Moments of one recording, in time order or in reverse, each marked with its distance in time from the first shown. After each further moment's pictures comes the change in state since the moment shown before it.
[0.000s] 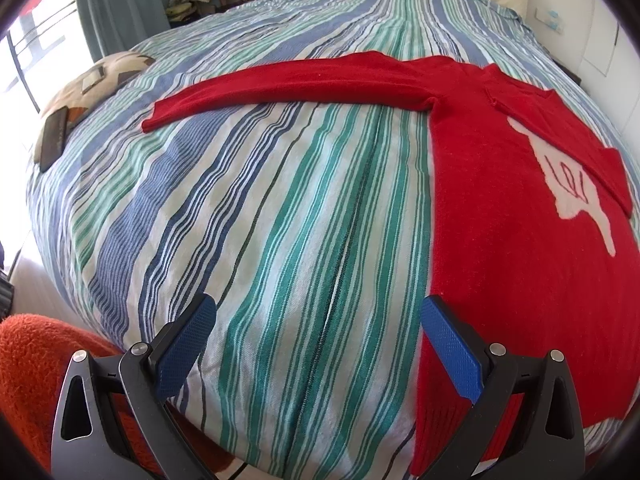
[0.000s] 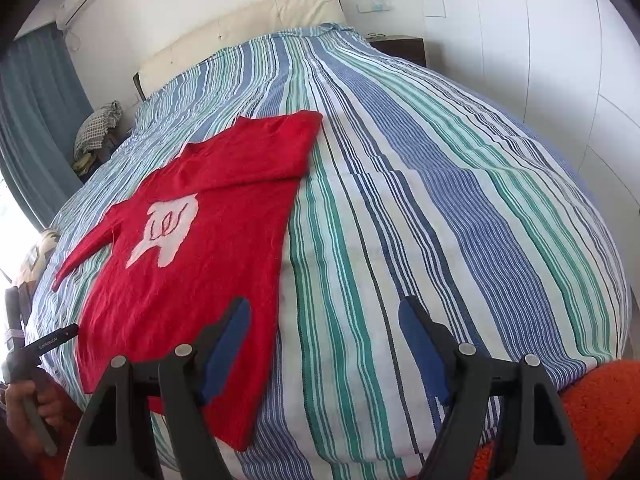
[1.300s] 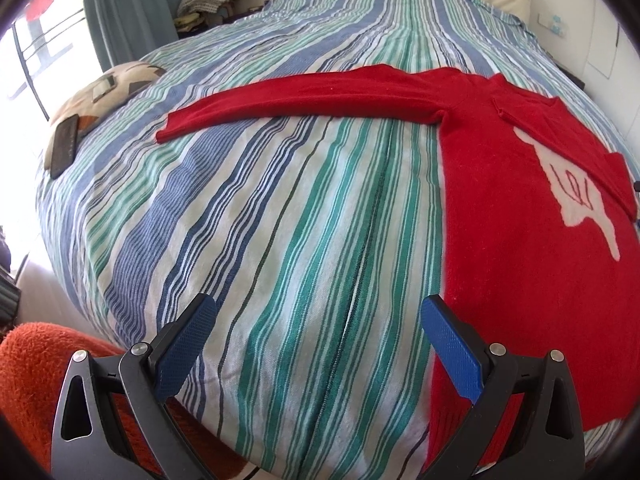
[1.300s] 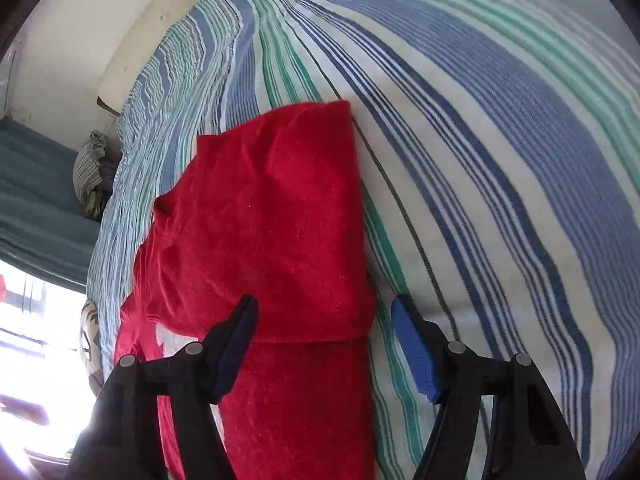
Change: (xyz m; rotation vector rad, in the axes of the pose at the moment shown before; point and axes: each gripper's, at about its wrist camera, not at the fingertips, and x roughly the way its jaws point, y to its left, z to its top) left arm -0.007 0.006 0.002 -0.004 -0.044 0.024; right arm 0.182 0.013 0.150 0.257 0.314 0.189
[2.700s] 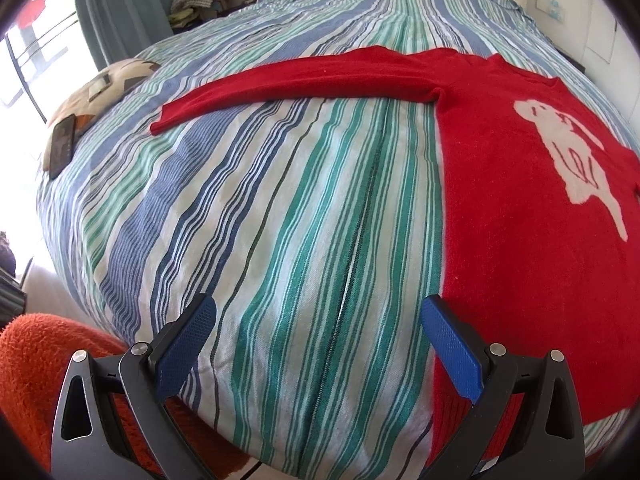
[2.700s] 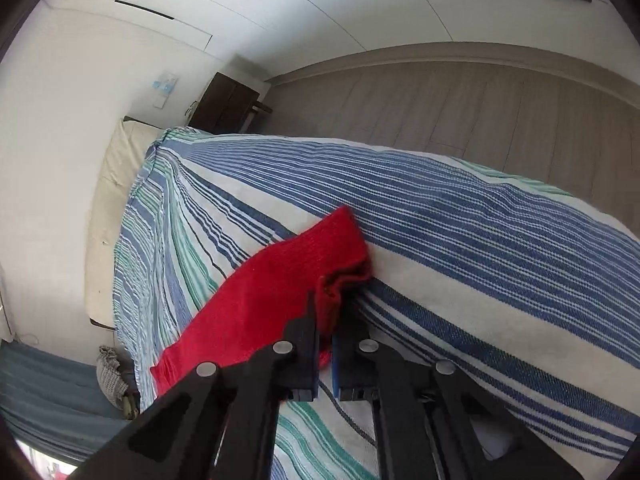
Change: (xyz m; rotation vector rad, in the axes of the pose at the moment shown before) left arm 0.007 -0.007 -0.007 0.033 0.039 0.026; right arm -0.144 -0.276 -0.013 0.613 -0.434 -0.003
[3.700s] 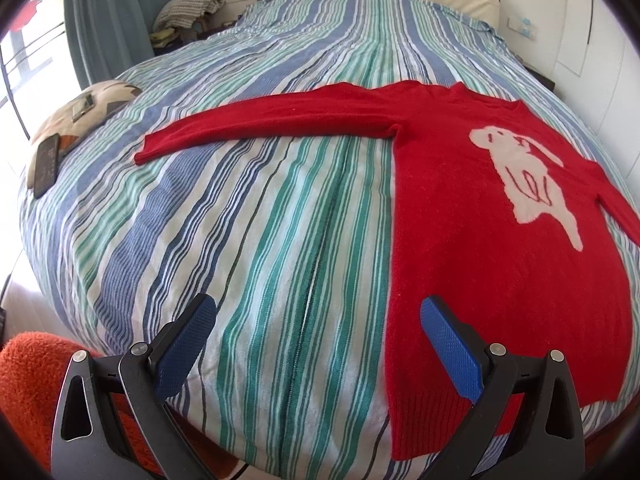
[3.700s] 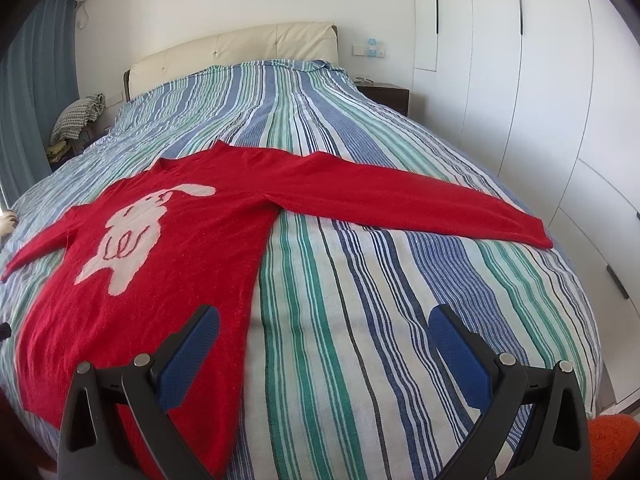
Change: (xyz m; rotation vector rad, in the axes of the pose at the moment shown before) left arm -0.030 -0.004 0.006 0.014 -0.092 -0.106; right arm -0.071 0.124 -0.284 -0.999 -0.137 -0.101
